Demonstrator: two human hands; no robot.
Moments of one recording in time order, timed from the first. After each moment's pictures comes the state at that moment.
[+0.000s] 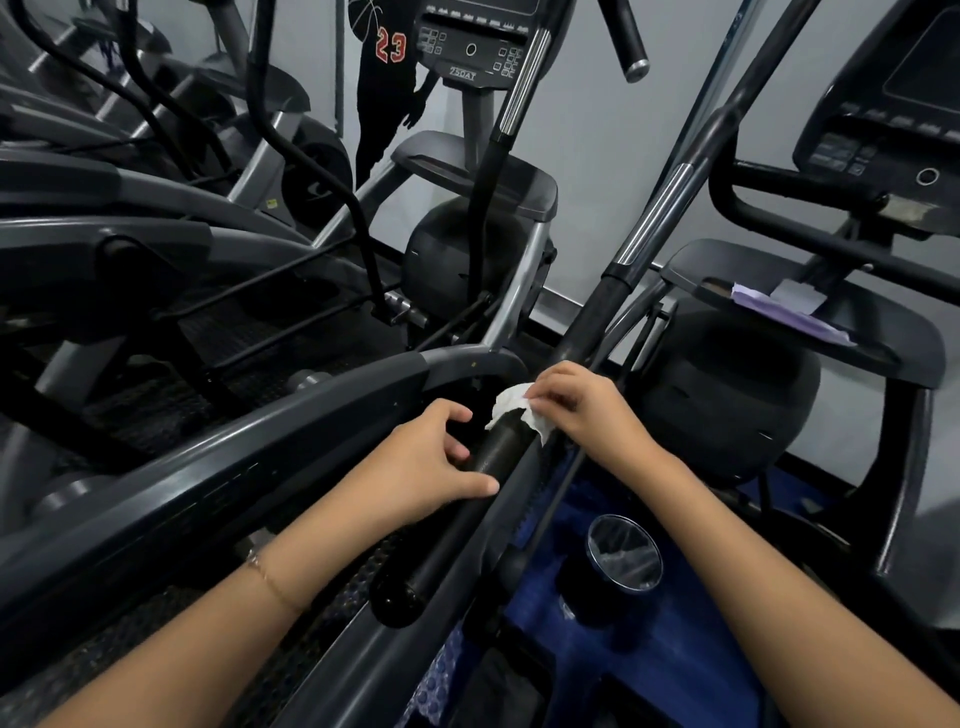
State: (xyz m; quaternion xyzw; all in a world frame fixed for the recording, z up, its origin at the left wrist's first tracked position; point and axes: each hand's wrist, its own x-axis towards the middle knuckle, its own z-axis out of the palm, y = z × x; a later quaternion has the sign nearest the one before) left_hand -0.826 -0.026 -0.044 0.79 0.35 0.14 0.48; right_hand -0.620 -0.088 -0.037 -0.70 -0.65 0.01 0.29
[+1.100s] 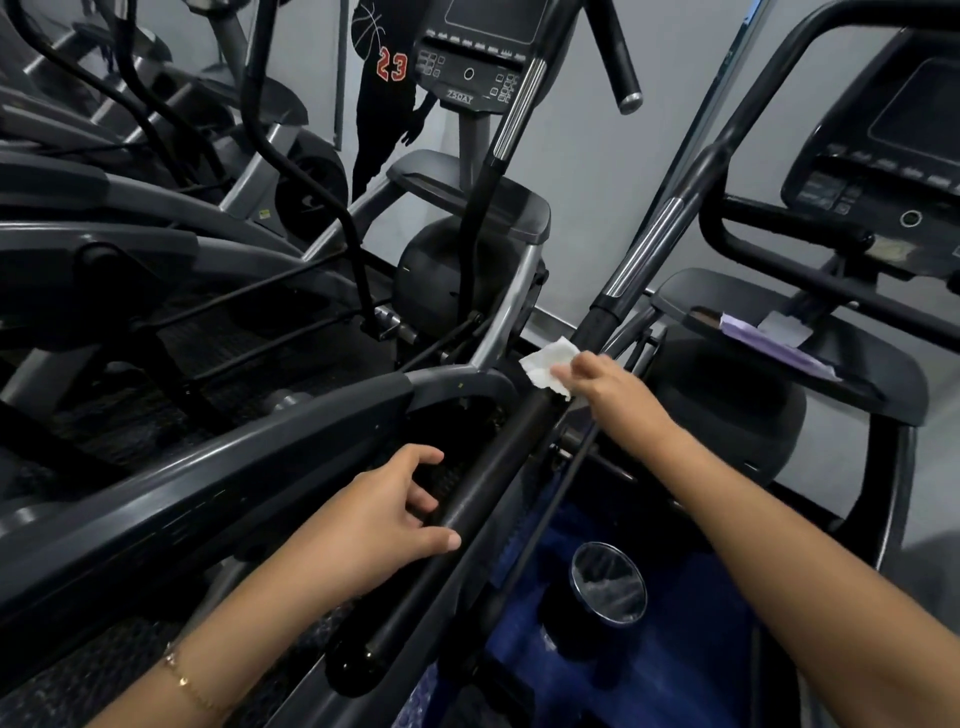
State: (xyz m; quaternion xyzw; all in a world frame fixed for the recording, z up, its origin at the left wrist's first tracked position) left_hand -0.839 -0.028 -0.047 0.81 0.35 0.13 0.46; right_hand -0.537 -0.065 -0.022 -0.71 -0.69 -0.17 0.06
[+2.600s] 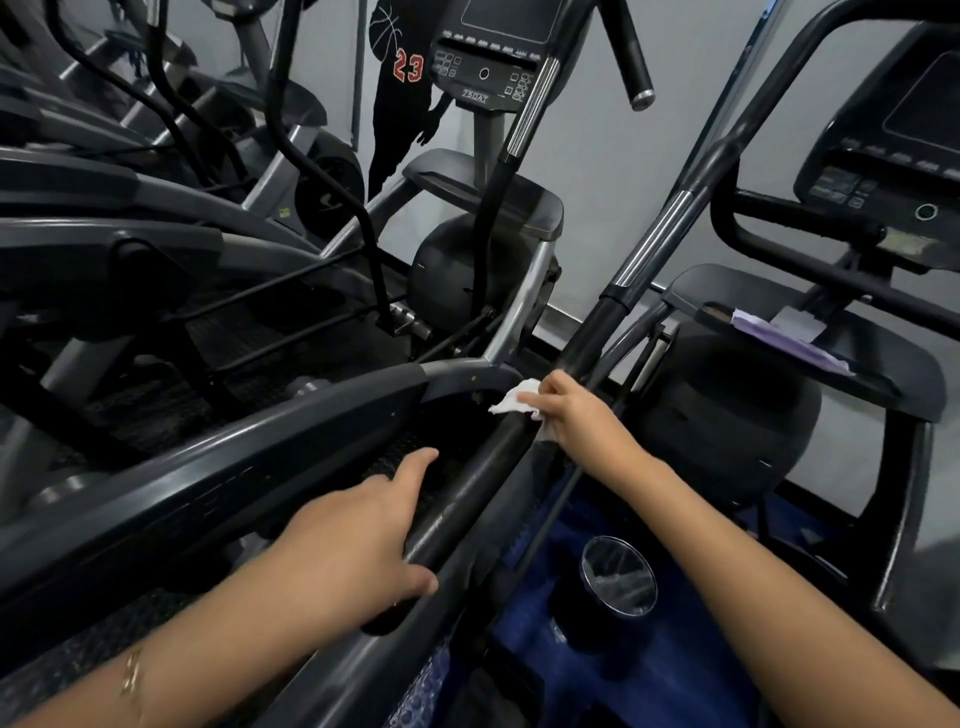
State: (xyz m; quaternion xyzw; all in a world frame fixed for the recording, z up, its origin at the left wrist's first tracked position) left_hand -0.878 -0.069 -0.018 0.91 0.36 -0.02 0.20; right_hand -0.604 -0.080 -0.041 -0.70 -0.70 -0.06 0.14
